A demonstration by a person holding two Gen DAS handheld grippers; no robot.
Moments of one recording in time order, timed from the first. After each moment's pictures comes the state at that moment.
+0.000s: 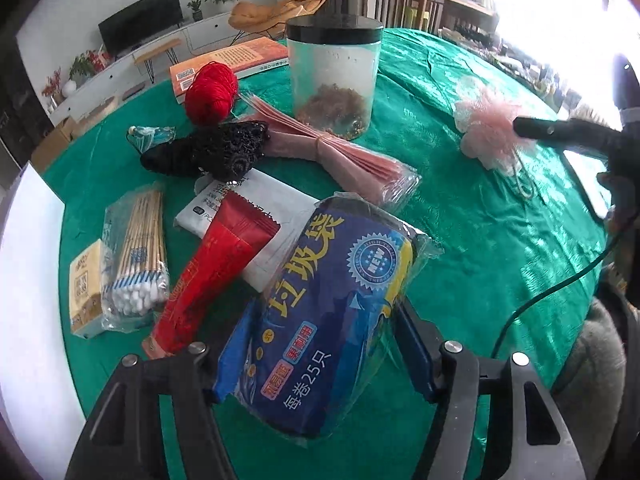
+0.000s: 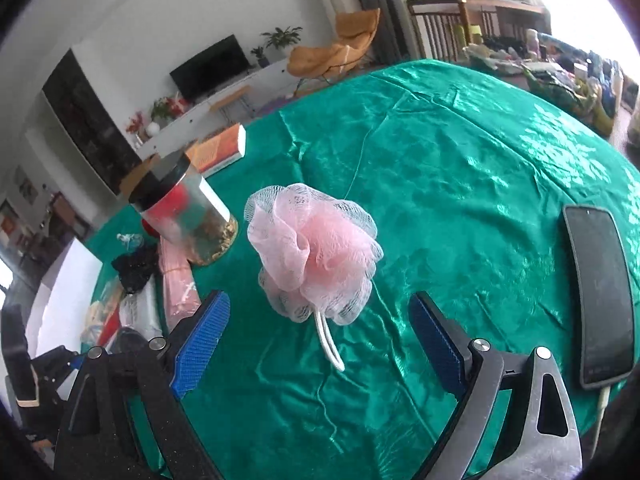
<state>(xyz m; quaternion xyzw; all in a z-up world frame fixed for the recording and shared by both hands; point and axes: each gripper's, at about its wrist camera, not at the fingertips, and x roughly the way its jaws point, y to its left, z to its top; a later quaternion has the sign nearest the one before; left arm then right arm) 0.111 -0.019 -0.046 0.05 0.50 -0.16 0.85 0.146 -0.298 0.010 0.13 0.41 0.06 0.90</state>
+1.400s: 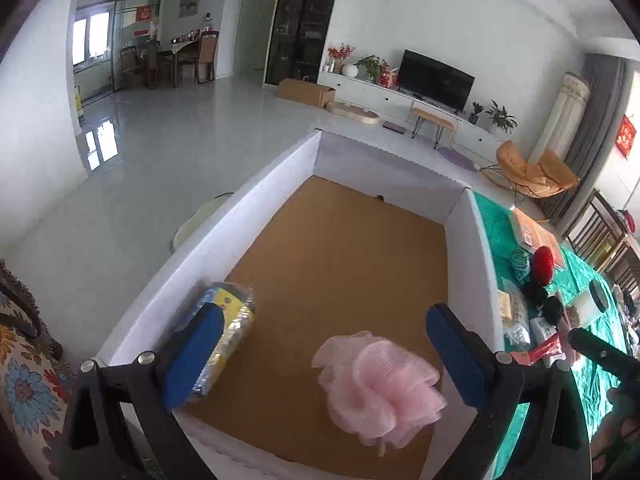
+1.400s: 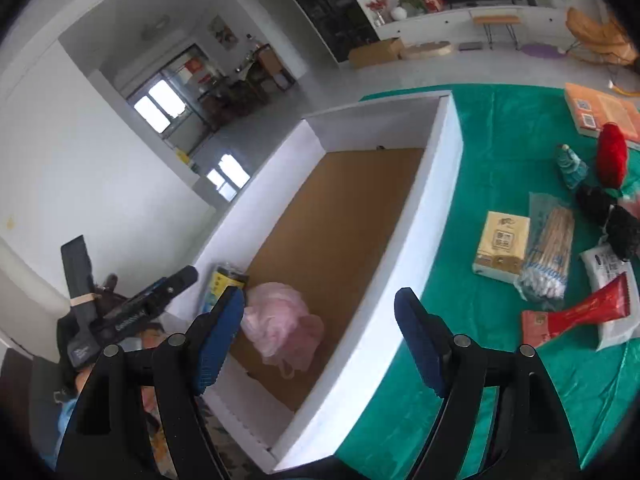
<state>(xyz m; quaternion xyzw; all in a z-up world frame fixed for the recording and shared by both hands) -0.088 0.339 0.044 -0.19 0.33 0.22 0.90 0.092 0.107 0.080 0.05 0.45 0.44 0.78</state>
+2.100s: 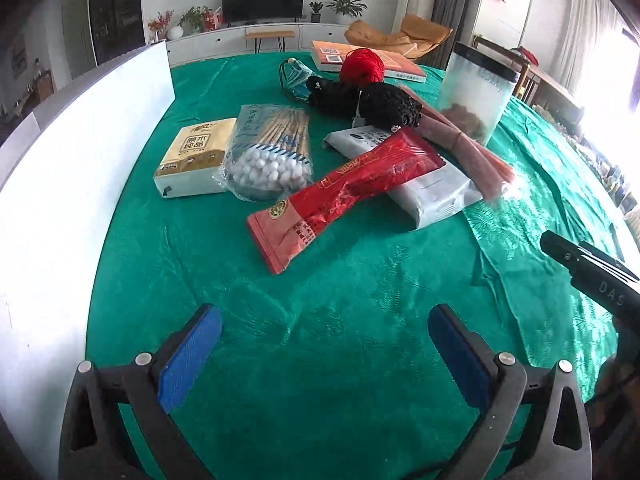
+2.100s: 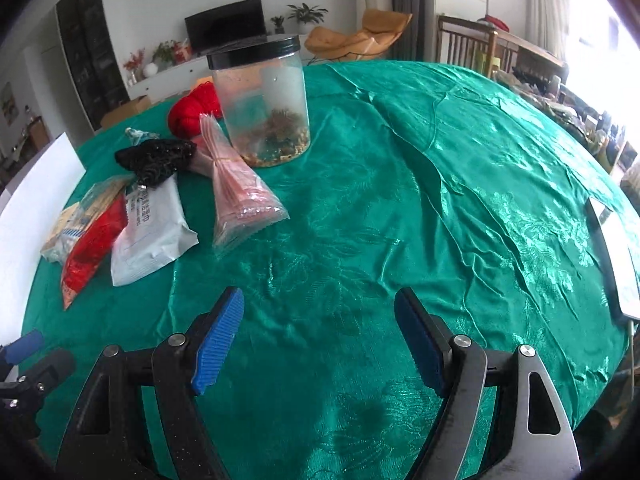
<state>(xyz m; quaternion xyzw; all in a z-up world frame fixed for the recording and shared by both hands) 0.058 0.052 -0.088 -0.03 0.46 0.00 0.89 0.118 -0.172 -0.029 0.02 0.42 0.02 0.91</state>
